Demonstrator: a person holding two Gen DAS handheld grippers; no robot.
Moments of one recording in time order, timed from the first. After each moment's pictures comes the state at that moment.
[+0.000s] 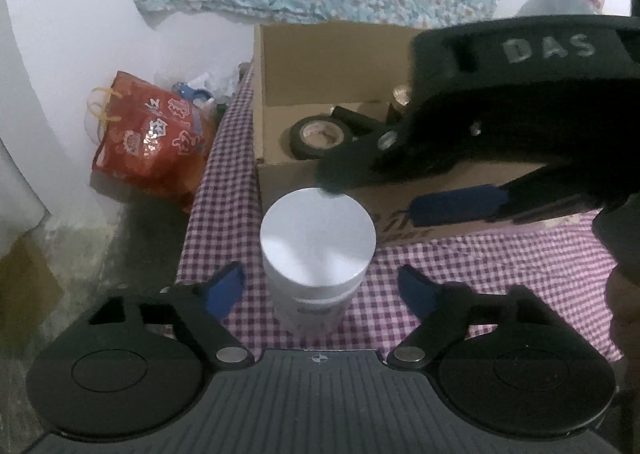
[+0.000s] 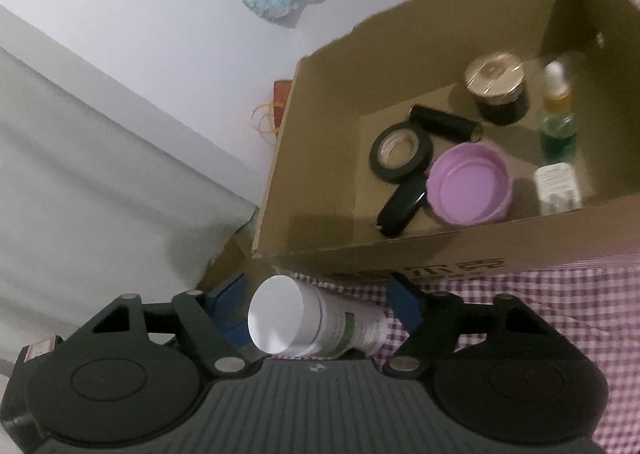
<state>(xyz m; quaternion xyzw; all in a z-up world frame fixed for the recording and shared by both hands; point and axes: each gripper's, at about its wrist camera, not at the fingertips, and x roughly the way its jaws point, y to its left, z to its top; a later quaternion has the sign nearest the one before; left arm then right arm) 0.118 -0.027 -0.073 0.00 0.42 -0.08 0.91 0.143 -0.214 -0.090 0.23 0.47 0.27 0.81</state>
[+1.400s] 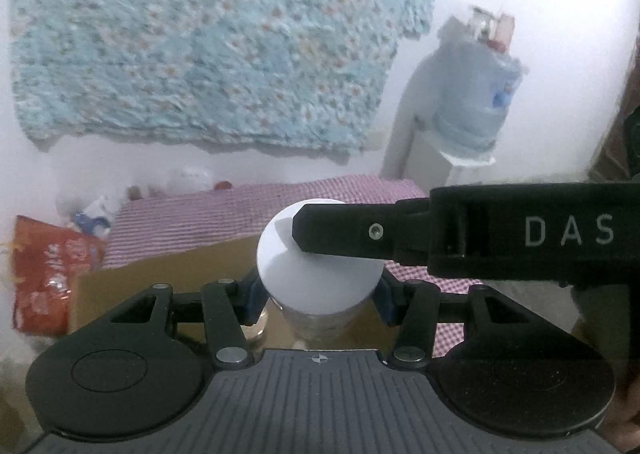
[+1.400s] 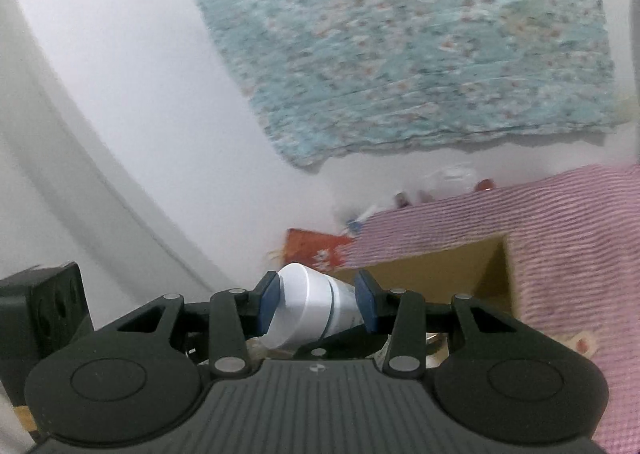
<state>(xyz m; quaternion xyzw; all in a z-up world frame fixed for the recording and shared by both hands) 0.237 -0.177 0.051 0.03 0.33 -0.21 0.92 0.188 -0.367 0.039 0.23 0.28 0.27 0.89</state>
